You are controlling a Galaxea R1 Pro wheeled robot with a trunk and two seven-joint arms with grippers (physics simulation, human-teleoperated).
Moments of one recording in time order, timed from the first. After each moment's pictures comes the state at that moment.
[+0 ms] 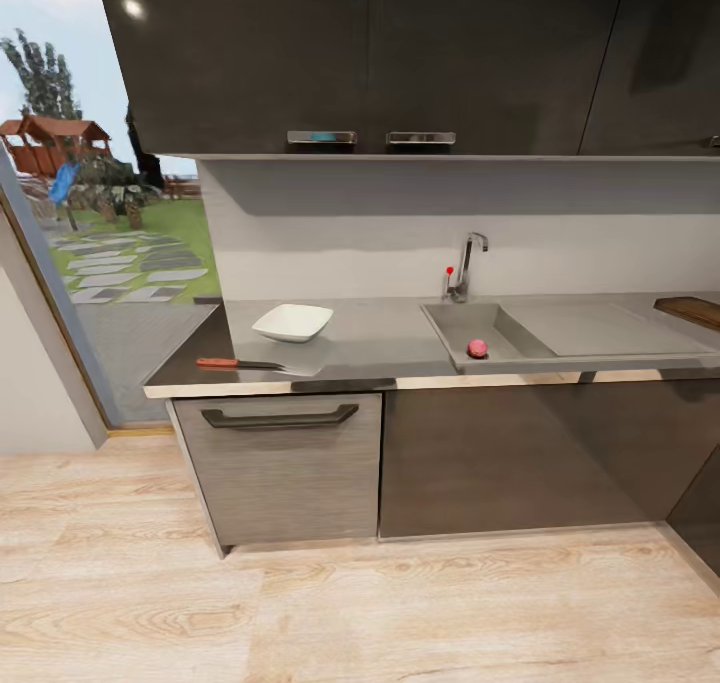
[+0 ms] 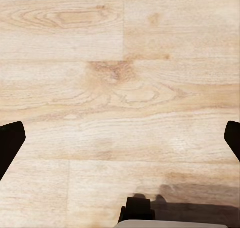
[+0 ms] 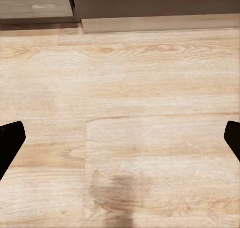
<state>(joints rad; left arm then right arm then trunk) 0.00 0.01 0.01 -0.49 0.00 -0.22 0.13 0.00 0.01 0.01 -0.70 0.01 -0.21 0.01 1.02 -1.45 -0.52</state>
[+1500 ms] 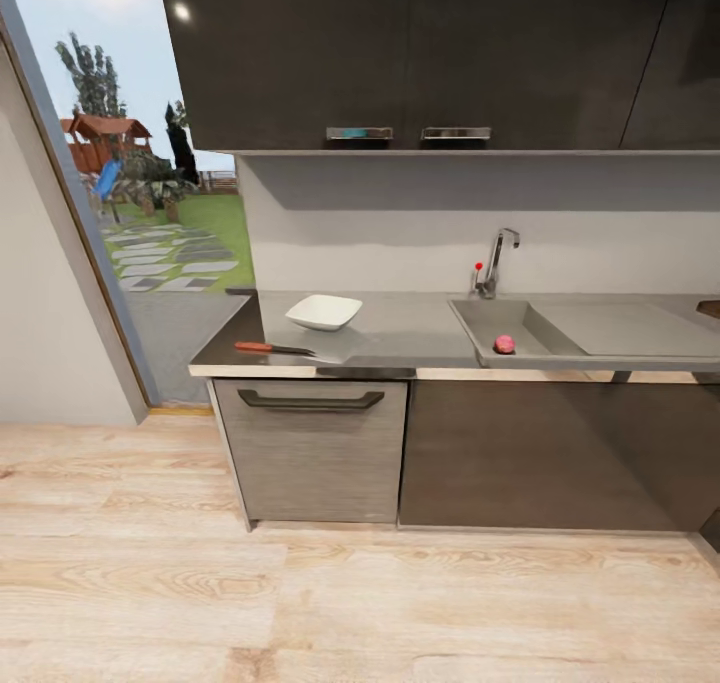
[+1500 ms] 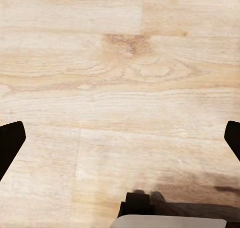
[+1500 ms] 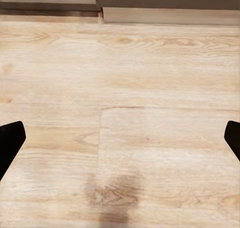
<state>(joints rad) 0.00 0.00 0.01 -0.49 0.00 -0.22 0.13 0.00 0.01 0.01 -0.70 0.01 -0.21 0.00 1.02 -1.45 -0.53</state>
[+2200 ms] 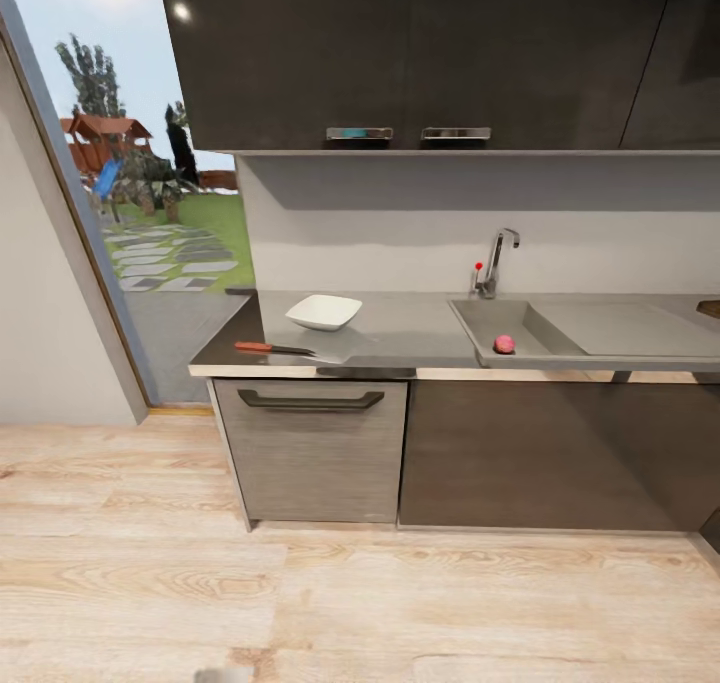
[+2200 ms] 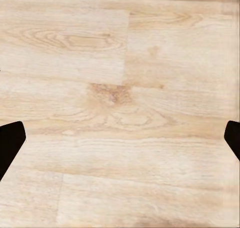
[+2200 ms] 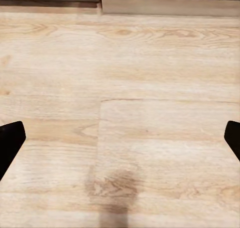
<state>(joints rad) 0.00 -0.05 0.01 -0.89 0.00 0.10 0.13 0.00 0.01 0.01 -0.67 0.01 -0.21 0.00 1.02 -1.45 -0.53</state>
